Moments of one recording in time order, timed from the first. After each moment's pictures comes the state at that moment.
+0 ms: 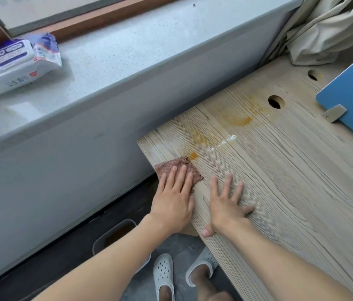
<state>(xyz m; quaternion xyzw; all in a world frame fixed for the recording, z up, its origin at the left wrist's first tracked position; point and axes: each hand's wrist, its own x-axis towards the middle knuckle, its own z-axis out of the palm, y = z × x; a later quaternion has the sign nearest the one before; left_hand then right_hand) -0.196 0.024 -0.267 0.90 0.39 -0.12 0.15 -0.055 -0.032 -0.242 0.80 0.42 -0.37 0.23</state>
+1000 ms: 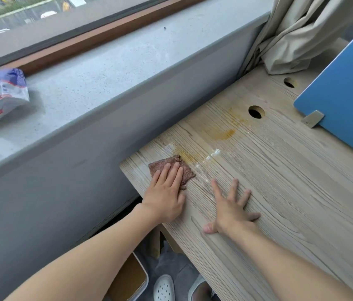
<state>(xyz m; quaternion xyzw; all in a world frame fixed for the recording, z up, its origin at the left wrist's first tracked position) -0.154 0.092 -0.268 0.91 0.35 -0.13 0.18 -0.001 -0.021 -0.244 0.85 0.37 -0.37 0.12</state>
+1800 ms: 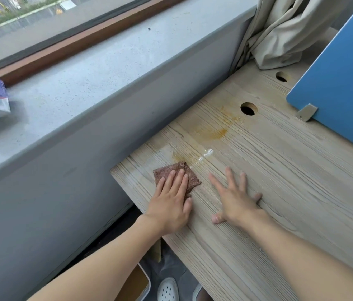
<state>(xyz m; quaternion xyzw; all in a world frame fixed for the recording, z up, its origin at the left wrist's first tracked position) -0.133 0.067 -0.271 0.91 0.33 -0.13 0.19 0.045 -0.017 -0.240 0.81 0.46 -0.33 0.14</state>
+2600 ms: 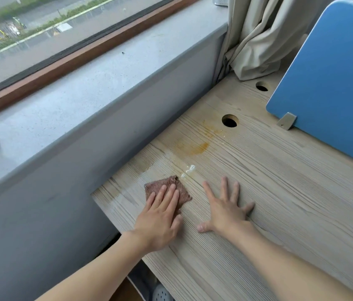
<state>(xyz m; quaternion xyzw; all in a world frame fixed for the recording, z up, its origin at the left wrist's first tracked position) -0.109 0.074 -0.265 0.92 0.30 -0.18 0.17 0.070 -0.014 -0.248 0.84 0.41 -0.34 0.12</state>
